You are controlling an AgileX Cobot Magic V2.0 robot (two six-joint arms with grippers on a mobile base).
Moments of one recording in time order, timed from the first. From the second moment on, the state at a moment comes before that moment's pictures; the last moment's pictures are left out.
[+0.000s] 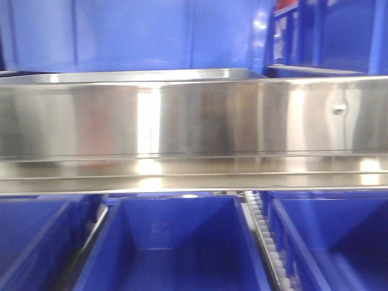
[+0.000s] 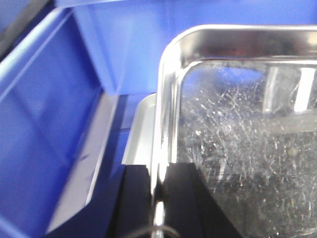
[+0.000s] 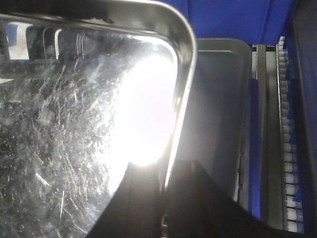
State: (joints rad) left arm -1.01 1.14 -1.15 1.05 1.22 -1.10; right arm 1.01 1.26 -1.20 -0.63 0.89 1.17
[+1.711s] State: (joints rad) left arm -0.72 1.18 -1.19 0.66 0.98 -0.92; right arm 0.84 1.43 -1.42 -0.49 0.96 0.97
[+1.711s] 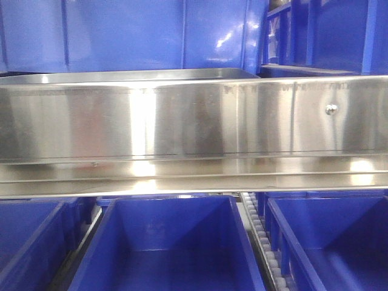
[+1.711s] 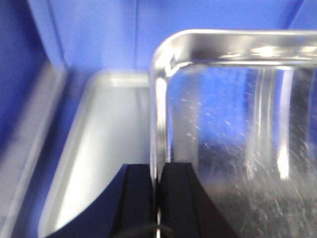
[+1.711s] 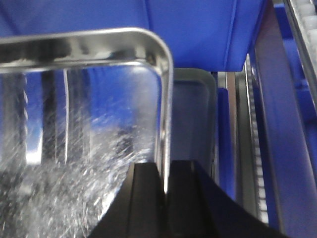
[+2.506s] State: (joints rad) left arm -0.42 1.43 -1.19 0.33 0.81 -0.59; right arm 0.72 1.72 -1.48 -0.34 0.90 0.90
